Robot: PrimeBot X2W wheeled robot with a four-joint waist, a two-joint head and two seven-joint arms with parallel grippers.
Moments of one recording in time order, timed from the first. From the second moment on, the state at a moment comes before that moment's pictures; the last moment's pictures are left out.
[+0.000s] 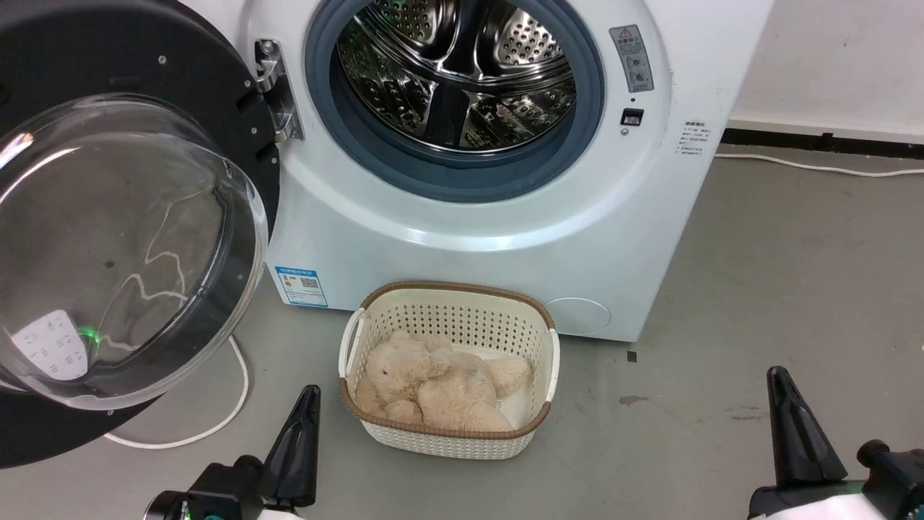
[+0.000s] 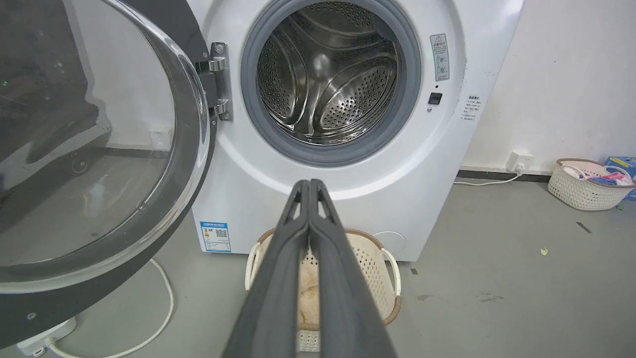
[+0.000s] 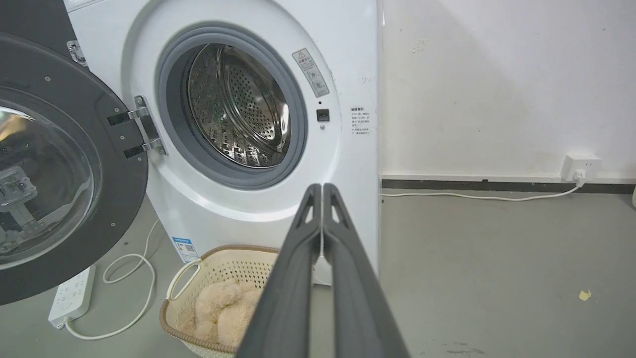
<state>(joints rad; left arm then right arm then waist) 0.08 0.20 -0.23 -0.02 -0.27 0.08 -0.24 0.10 -0.05 -0.06 -0.04 0.18 0.13 -0.22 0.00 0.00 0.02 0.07</state>
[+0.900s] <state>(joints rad) 0.07 0.17 -0.18 -0.02 -0.21 0.07 -0.19 0.09 -0.05 -0.05 -0.04 0.14 0.13 -0.17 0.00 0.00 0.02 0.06</state>
